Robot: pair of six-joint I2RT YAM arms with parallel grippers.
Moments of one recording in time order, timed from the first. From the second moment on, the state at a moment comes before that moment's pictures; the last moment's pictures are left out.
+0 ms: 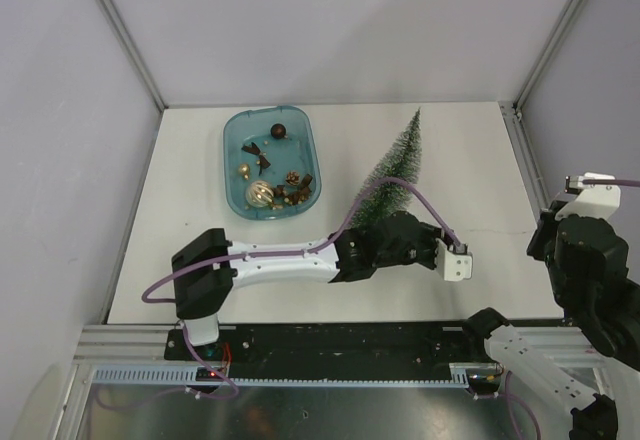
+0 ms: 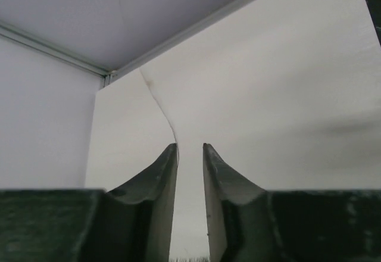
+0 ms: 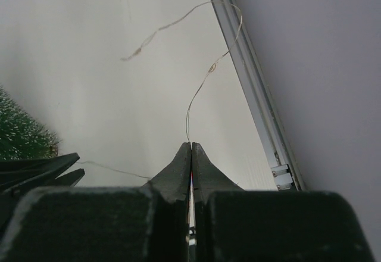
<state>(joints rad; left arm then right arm) -1.30 1.79 1.34 0.22 0.03 0.73 0.49 0.61 1.41 -1.25 0.69 0.25</state>
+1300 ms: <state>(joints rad) -1.13 1.43 1.19 -0.19 0.18 0.39 0.51 0.76 1.37 -0.81 0.45 0.11</state>
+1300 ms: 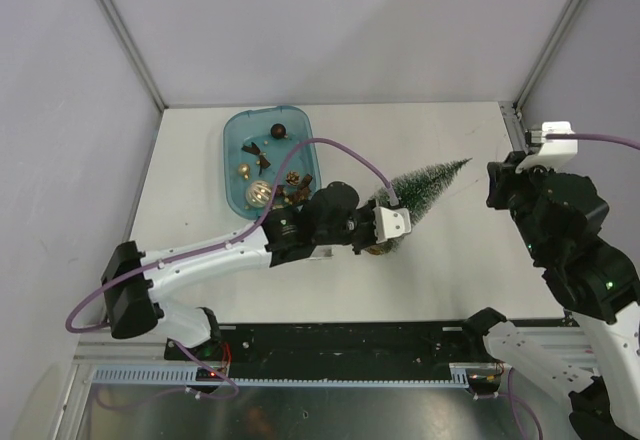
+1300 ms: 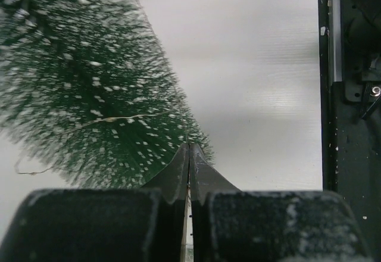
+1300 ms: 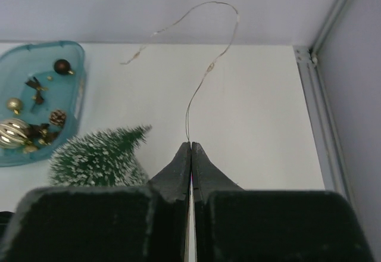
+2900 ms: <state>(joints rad) -1.05 1.22 1.04 -0.13 0.12 0.43 0.17 1.20 1.35 -0.02 -0.43 -0.01</state>
